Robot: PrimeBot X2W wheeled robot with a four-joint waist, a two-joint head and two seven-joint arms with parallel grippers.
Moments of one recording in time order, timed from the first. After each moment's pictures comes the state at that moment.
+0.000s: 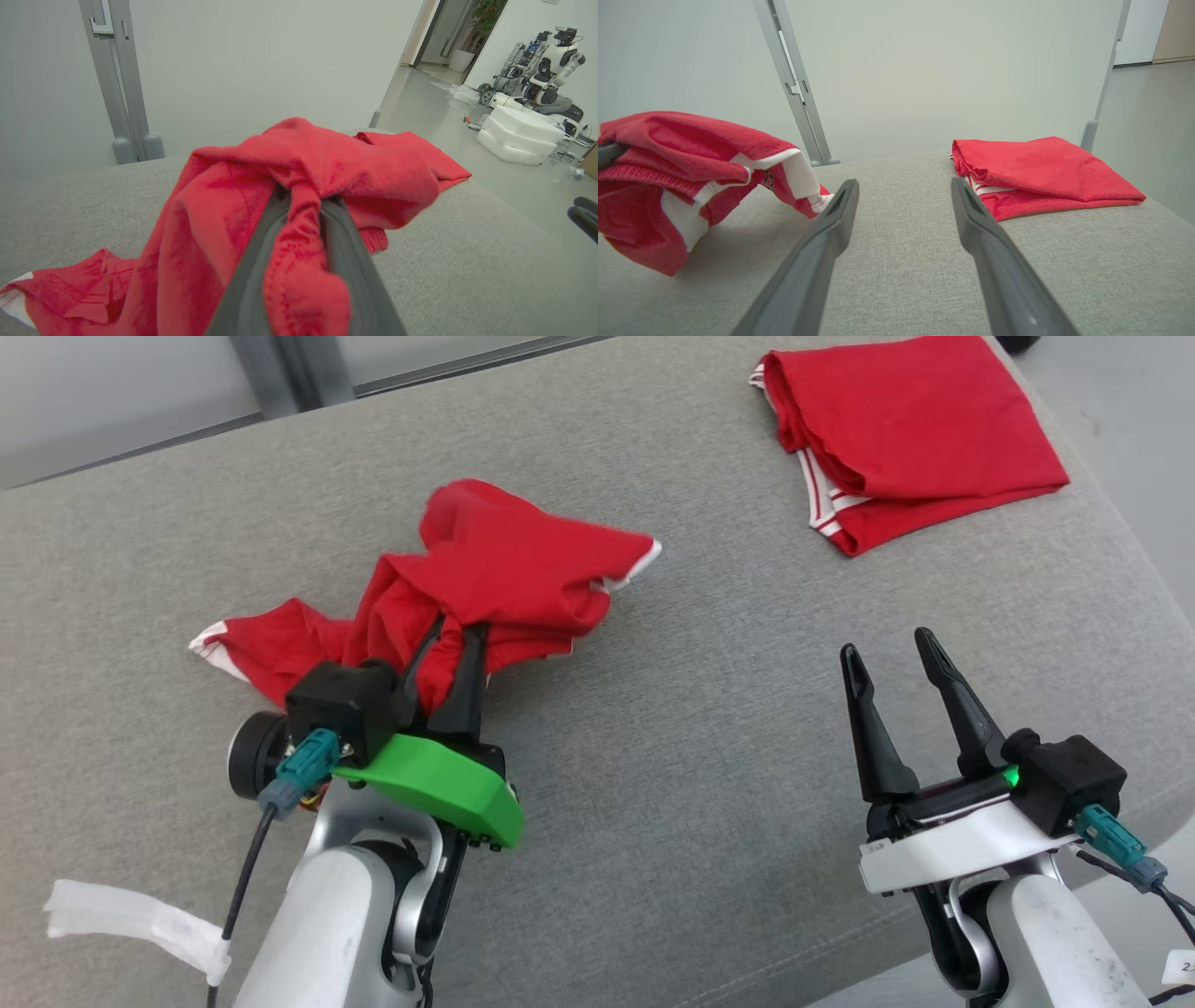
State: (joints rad) left arm -0.30 0.06 -0.33 -0.05 -0.30 0.03 0.08; right arm -0.15 -0.13 0.17 0.03 0.28 0.13 -0.26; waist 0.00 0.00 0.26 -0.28
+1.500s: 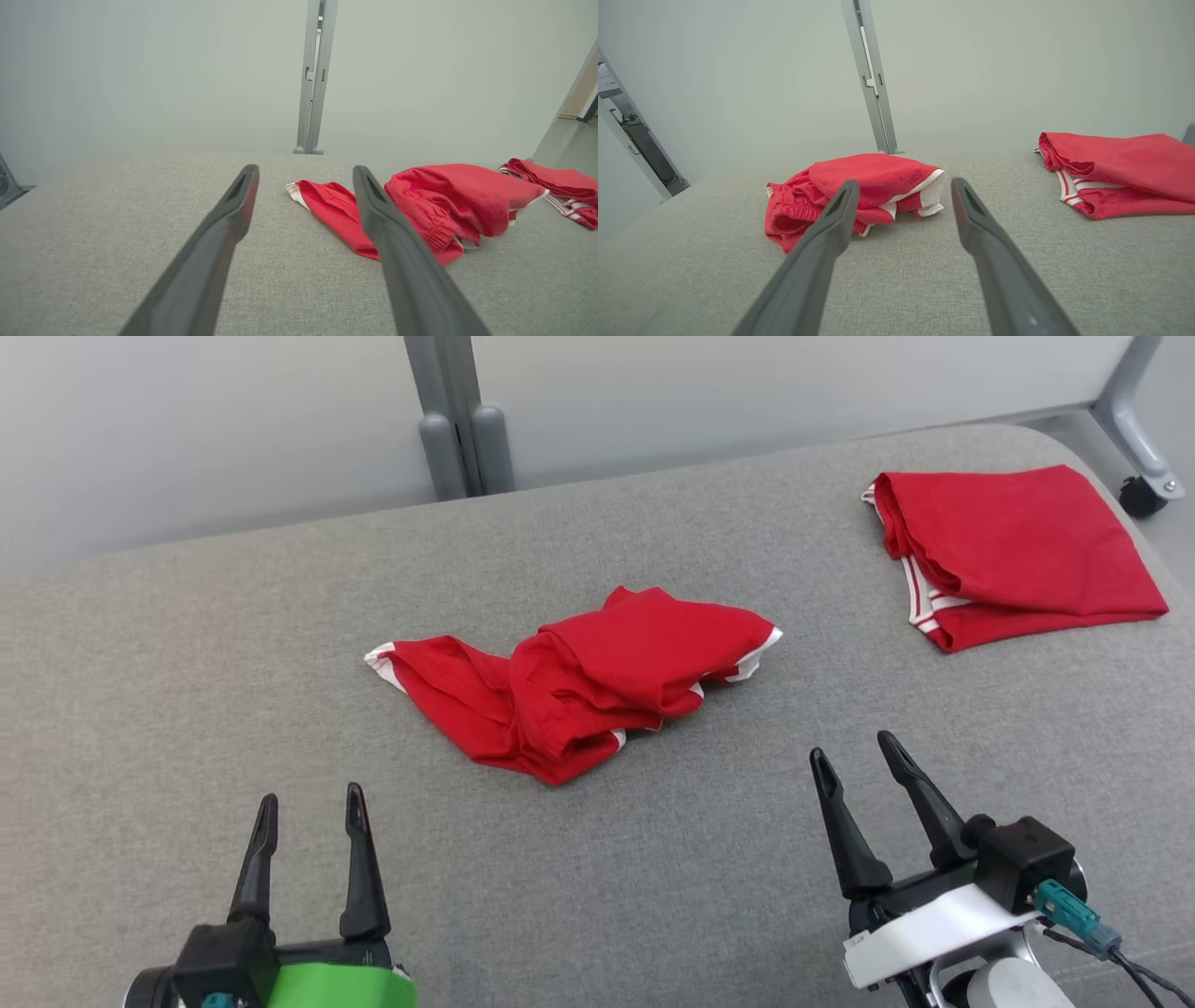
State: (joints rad) left arm 0.08 0.05 -0.13 0.01 -0.23 0.08 -0.26; right arm -0.03 -0.14 0.24 0.07 0.29 0.13 -0.26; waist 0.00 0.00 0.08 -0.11
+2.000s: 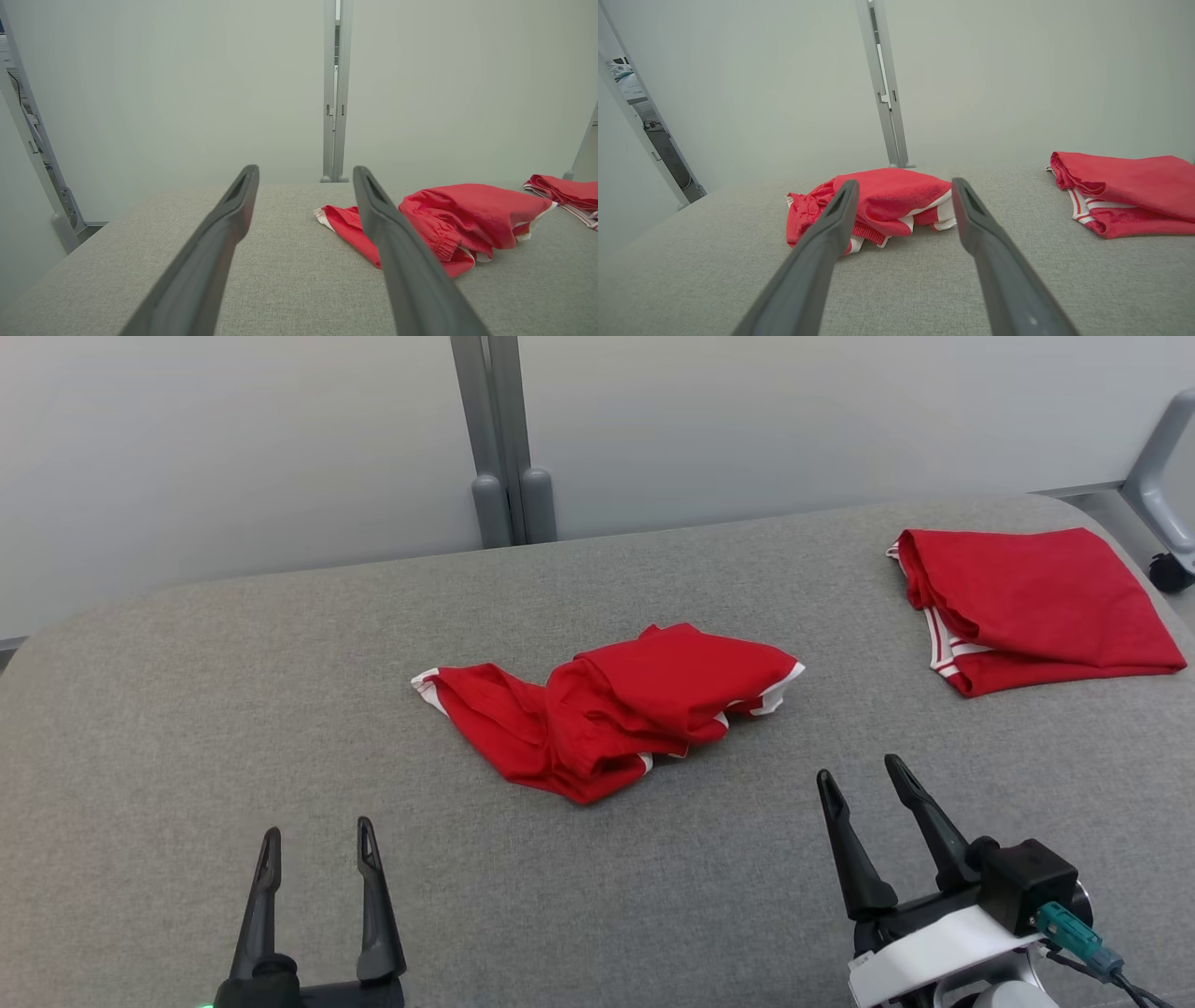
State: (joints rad) left arm 0.21 0.05 -0.17 -0.14 -0.10 0.19 -0.26; right arm 0.02 -0.12 0.22 0.07 0.27 0.13 -0.26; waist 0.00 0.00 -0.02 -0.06
